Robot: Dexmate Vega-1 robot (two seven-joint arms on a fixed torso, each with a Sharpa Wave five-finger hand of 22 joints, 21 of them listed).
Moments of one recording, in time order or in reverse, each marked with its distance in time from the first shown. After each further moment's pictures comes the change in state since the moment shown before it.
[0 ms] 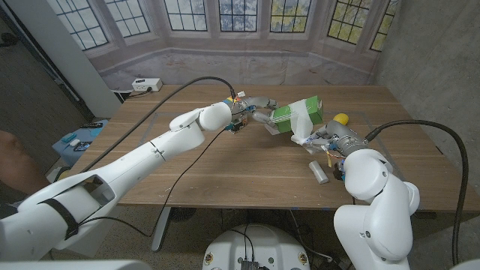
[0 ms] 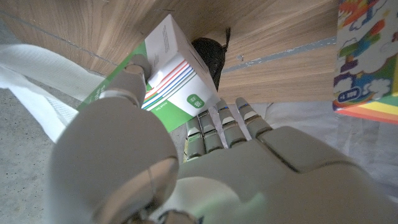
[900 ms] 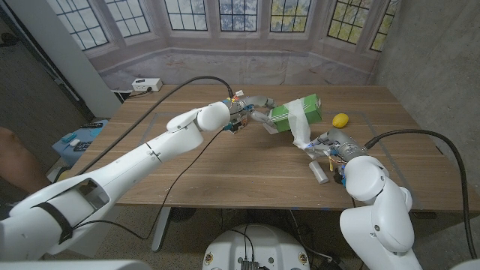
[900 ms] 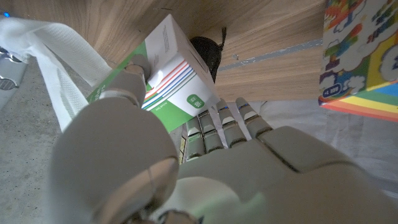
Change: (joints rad) left arm 0.020 0.029 -0.017 -0.064 -0.004 0.062 0.005; left_hand -0.002 0.002 -0.003 -0.003 0.000 0.000 0.000 0.000 0.001 0.006 0.006 0.000 0.000 0.000 0.000 0.000 0.003 0.000 0.000 0.000 0.000; right arm 0.059 -0.230 0.025 0.058 0.325 -0.197 -0.190; right_hand 0.000 0.000 -0.003 -0.009 0.000 0.000 0.000 0.000 0.000 0.000 0.000 0.000 0.001 0.007 -0.004 0.000 0.005 0.000 0.000 0.000 0.000
